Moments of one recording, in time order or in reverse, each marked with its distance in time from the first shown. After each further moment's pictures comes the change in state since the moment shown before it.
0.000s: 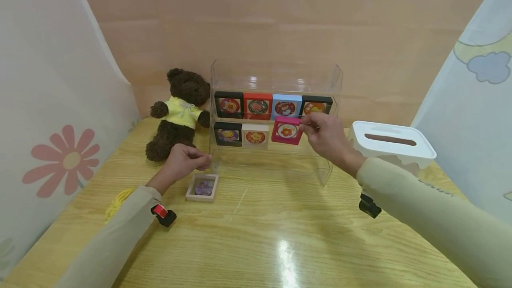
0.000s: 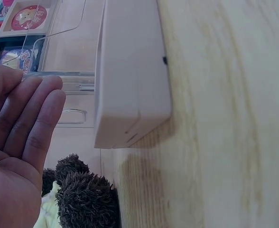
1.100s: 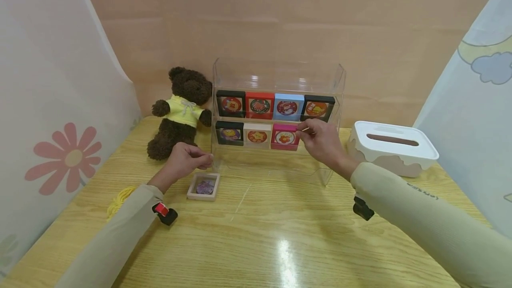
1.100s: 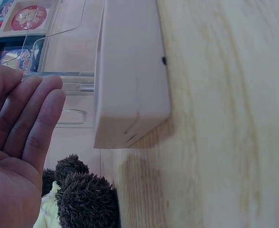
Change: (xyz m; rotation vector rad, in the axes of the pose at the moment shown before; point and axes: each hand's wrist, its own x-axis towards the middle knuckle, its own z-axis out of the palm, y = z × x) left_hand 0.007 -0.016 -0.001 -0.016 -0.013 -0.028; right_hand -0.007 0.014 0.020 0.005 -0.019 -0.017
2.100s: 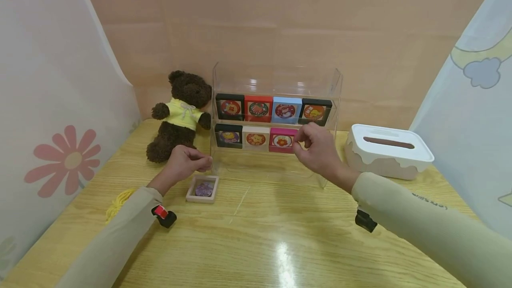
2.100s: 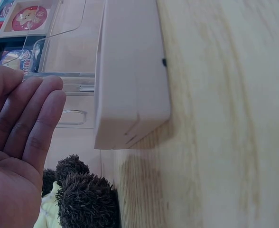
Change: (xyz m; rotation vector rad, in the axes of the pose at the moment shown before) left_hand -0.001 -0.002 0.000 -0.005 0.009 0.003; right_hand -0.013 -0.030 -0.002 0.018 0.095 -0.131
